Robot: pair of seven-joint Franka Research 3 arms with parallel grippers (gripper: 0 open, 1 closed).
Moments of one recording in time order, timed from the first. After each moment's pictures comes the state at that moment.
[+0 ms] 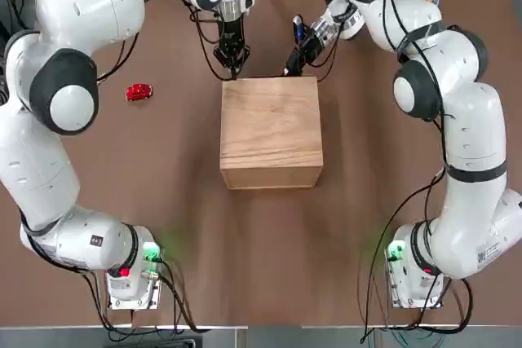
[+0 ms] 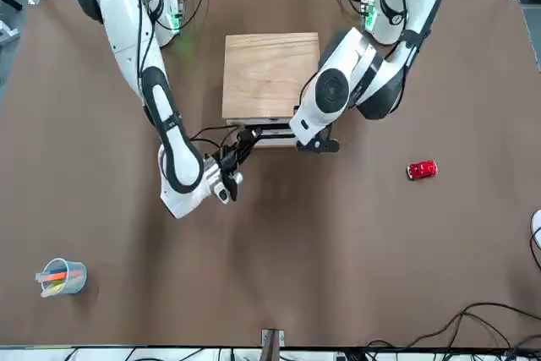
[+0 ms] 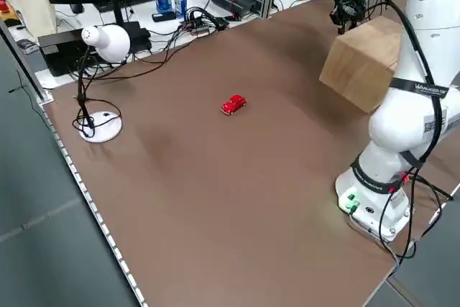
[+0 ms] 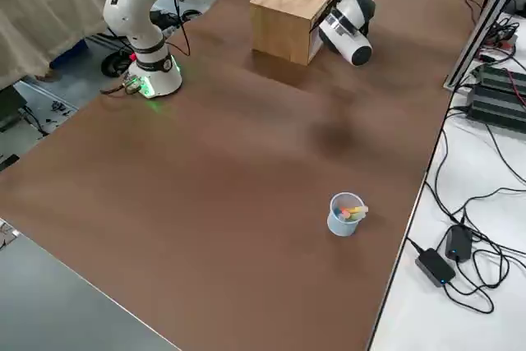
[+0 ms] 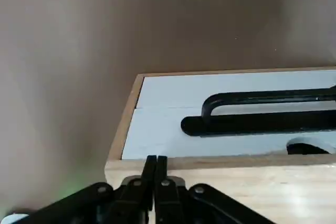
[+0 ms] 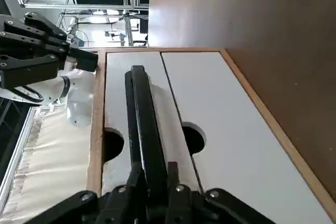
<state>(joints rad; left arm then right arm) -0.21 0.45 -0.53 -1.61 0.00 1.75 -0.68 0.43 0.87 -0.06 -1.44 1.25 1.50 -0.78</state>
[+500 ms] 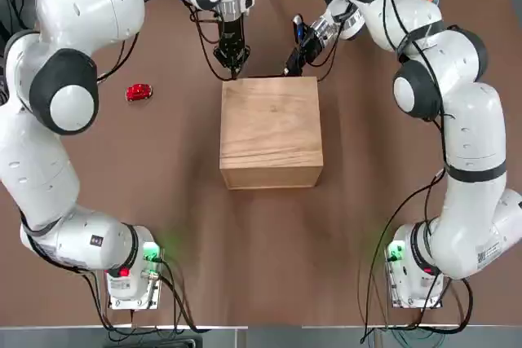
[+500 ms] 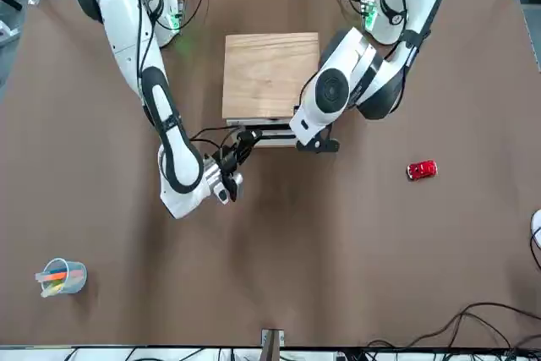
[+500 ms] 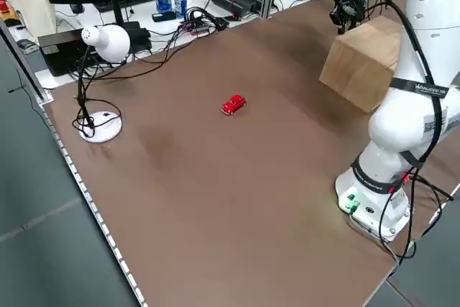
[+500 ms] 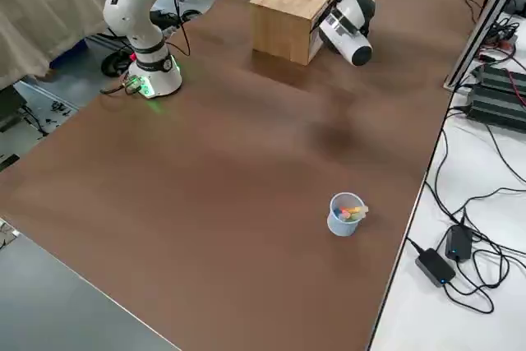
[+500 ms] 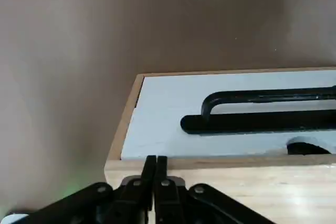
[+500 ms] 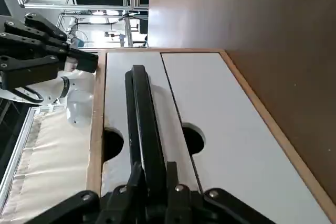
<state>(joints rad) -0.21 0.45 -0.53 -1.61 0.00 1.75 -0.68 0.43 0.87 -0.06 -1.44 1.25 1.50 -0.78</state>
